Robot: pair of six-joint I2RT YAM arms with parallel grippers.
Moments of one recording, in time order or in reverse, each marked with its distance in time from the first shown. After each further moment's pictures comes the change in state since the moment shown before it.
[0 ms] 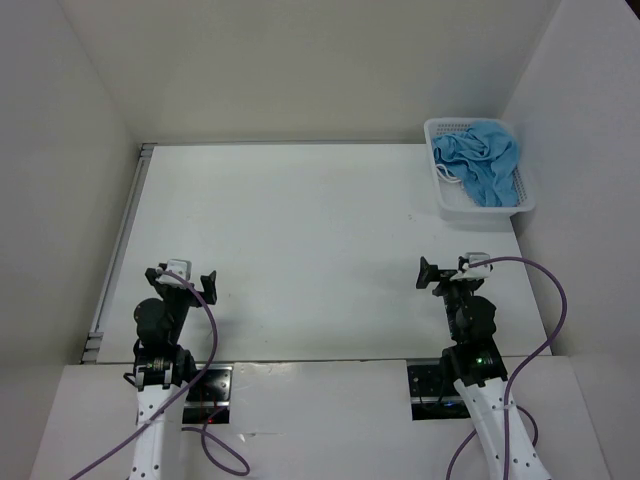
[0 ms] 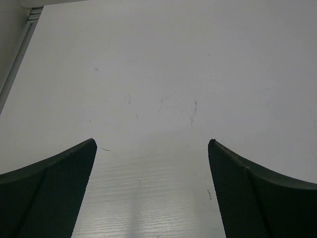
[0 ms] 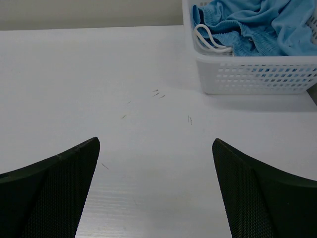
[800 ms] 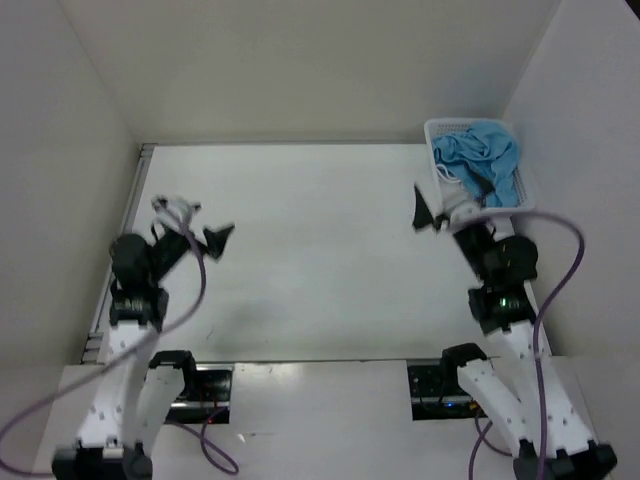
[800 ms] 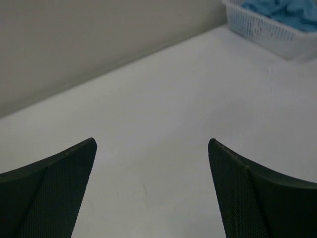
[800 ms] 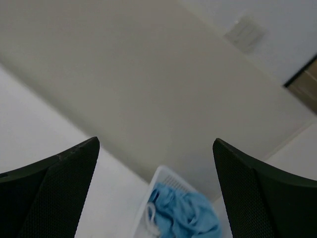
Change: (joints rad) left arm -0.054 0.480 0.341 0.250 0.389 0.000; right arm 0.003 0.477 0.487 0.265 -0.510 -0.677
